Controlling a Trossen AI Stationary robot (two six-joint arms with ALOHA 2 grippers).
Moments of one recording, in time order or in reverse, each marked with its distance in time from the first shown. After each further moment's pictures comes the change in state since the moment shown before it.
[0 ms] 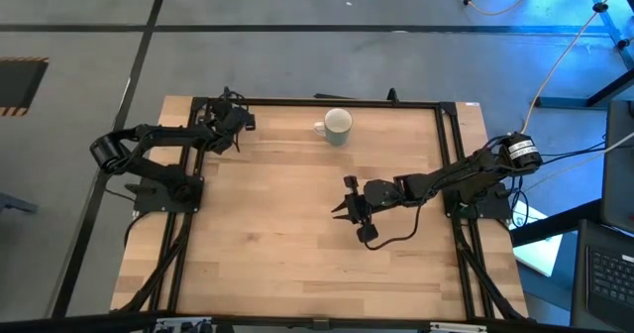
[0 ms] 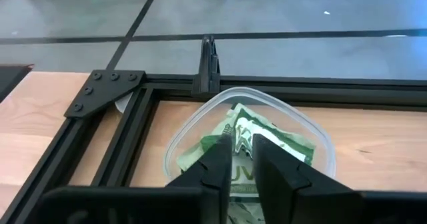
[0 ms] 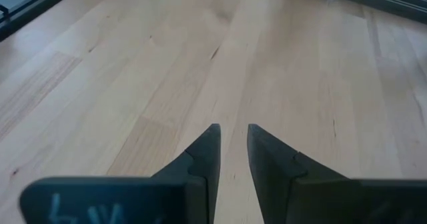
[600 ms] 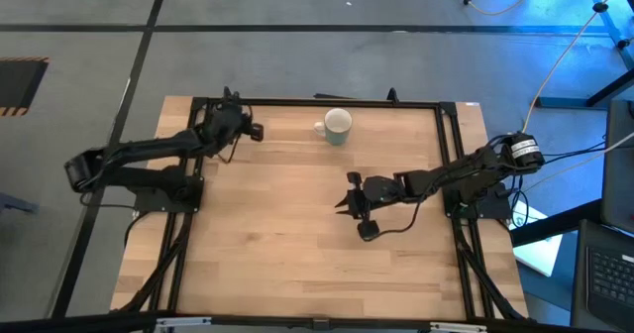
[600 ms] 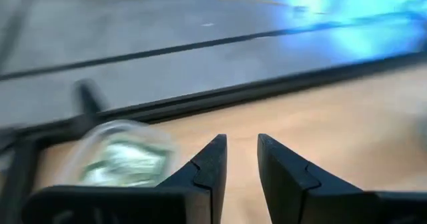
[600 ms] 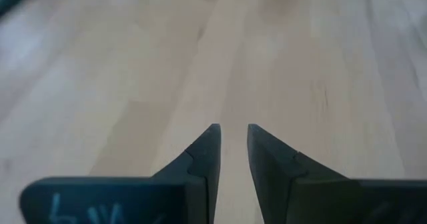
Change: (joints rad) left arm -0.119 -0.270 0.000 -0.010 0.259 0.200; right arm -0.024 -0.022 0.000 -0.067 0.001 0.074
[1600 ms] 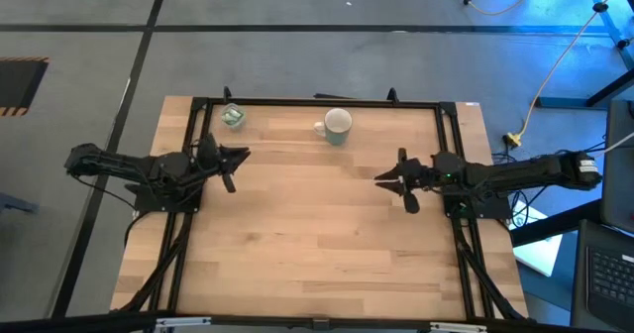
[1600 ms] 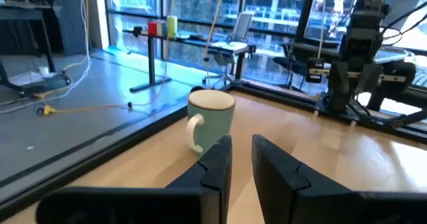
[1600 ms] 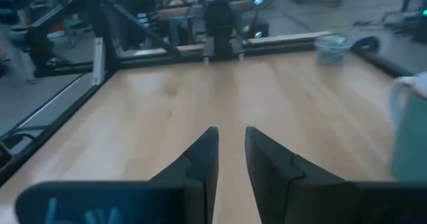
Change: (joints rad) left arm -0.740 -0.748 -0.241 0.049 -0.102 0.287; right arm -0.238 -0.727 -0.543 0.243 -0.135 0.214
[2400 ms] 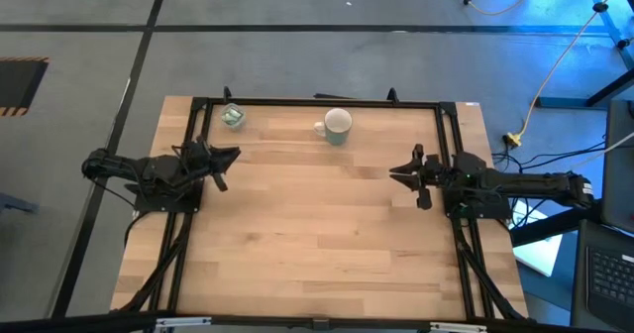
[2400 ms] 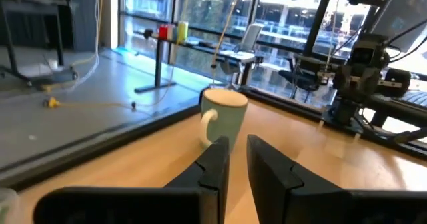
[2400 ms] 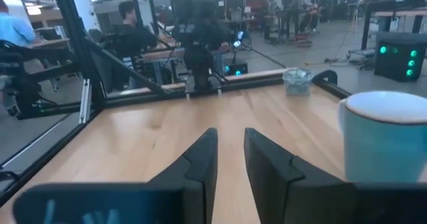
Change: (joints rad) left arm -0.078 -0.319 -0.079 -0.205 -0.132 -0.045; right arm -0.074 -0.474 -0.149 -0.169 0.030 0.029
